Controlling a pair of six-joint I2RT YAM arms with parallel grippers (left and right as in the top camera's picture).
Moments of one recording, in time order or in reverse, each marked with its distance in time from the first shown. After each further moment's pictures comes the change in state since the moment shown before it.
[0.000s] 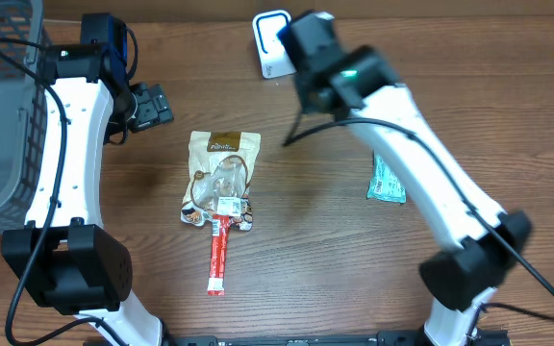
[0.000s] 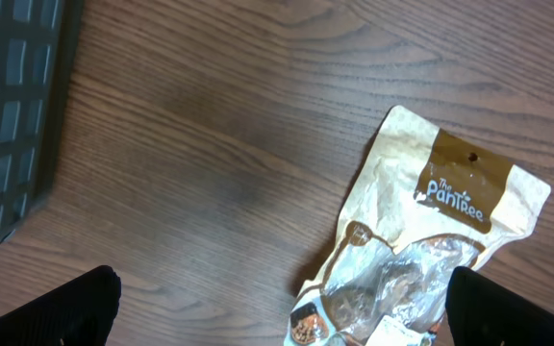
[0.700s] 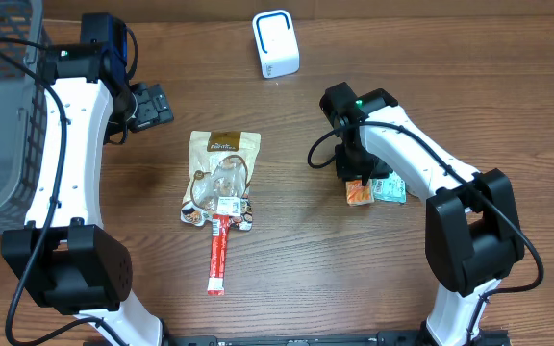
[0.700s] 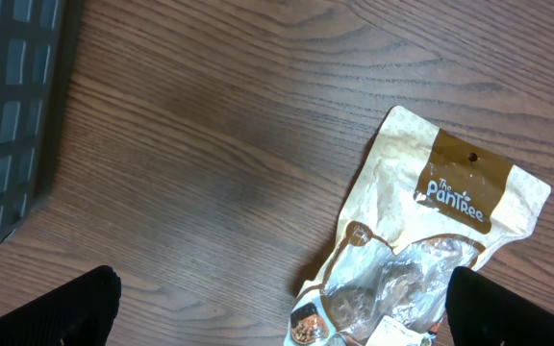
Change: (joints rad) left arm 0.000 0.000 0.000 0.001 0.000 0.000; right arm -0.133 0.048 -0.563 0.095 -0.138 0.153
